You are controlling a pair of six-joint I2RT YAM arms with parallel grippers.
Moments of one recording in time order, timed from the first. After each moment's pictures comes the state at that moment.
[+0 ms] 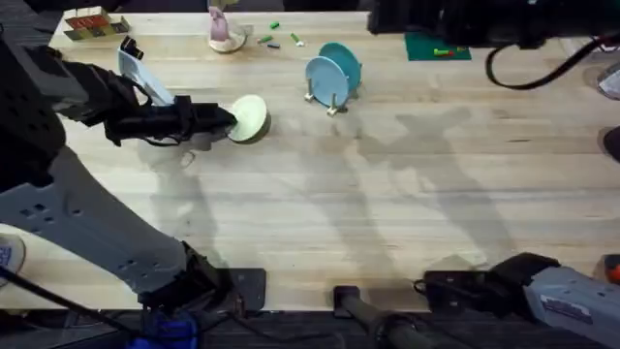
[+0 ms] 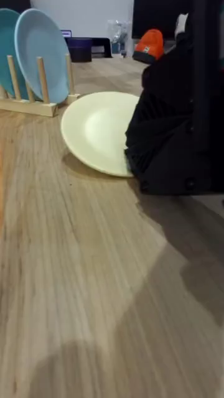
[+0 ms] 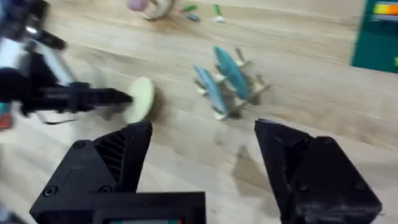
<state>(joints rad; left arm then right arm) 0.50 2.00 1.05 -0.67 1.06 0.44 0.39 1.22 1.29 -0.71 -0.18 0.29</state>
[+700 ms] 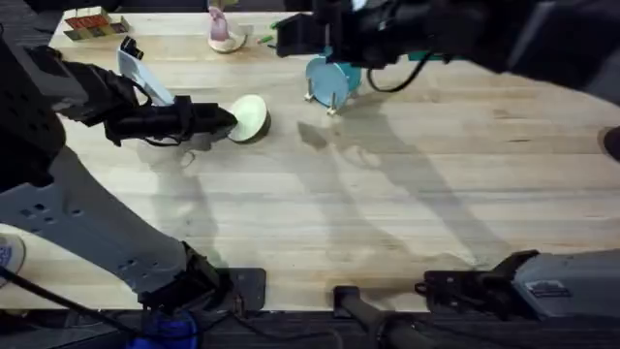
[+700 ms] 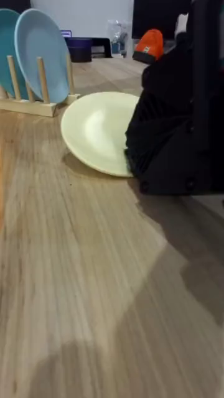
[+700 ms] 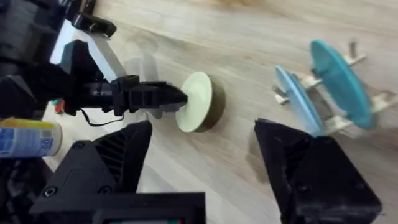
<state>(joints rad) 0.50 2.00 1.05 -0.67 1.06 0.44 0.56 1.58 1.29 -0.38 -0.31 0.47</state>
